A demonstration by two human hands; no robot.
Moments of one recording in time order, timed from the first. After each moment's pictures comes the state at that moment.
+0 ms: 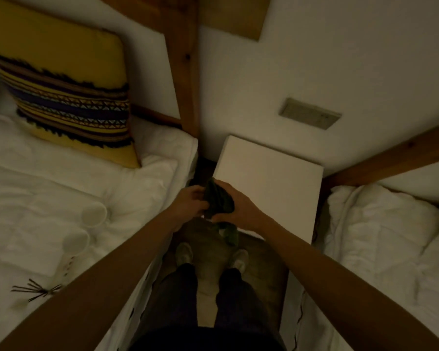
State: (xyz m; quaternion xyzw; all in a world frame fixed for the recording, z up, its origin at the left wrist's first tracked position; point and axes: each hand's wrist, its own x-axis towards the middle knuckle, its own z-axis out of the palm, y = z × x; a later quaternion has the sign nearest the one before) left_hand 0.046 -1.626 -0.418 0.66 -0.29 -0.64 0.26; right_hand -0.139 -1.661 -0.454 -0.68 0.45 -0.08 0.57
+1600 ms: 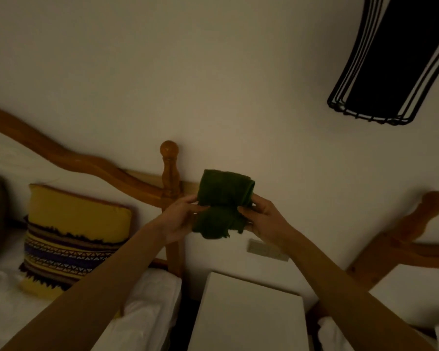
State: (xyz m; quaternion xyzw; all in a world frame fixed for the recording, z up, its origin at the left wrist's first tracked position) left_hand 0.061 -1.789 -0.152 0.34 -0.39 -0.72 0.45; right_hand -0.175 -1.801 -0.140 -0.58 0.33 -0.39 0.64
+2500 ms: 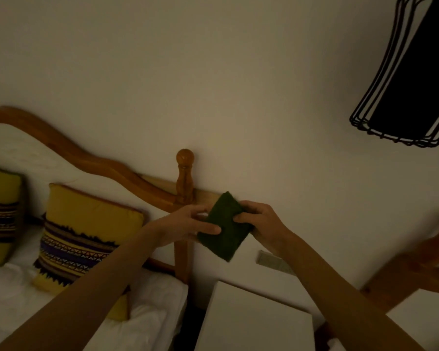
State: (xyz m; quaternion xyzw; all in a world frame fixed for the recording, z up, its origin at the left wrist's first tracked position) left_hand 0.094 -1.788 -0.135 0.43 -0.54 -0.65 0.31; right_hand -0.137 -1.820 -0.128 -0.57 0.35 -0.37 0.64
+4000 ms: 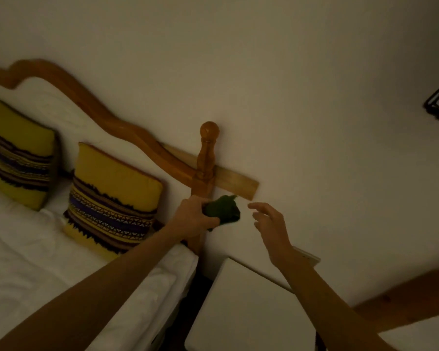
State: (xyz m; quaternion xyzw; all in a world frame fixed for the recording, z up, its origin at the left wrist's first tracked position) left_hand 0.092 -1.773 -0.192 0.65 -0.59 -0.34 0.34; right_hand -0.122 -1.814 -0.187 -0.59 0.55 -0.36 0.47
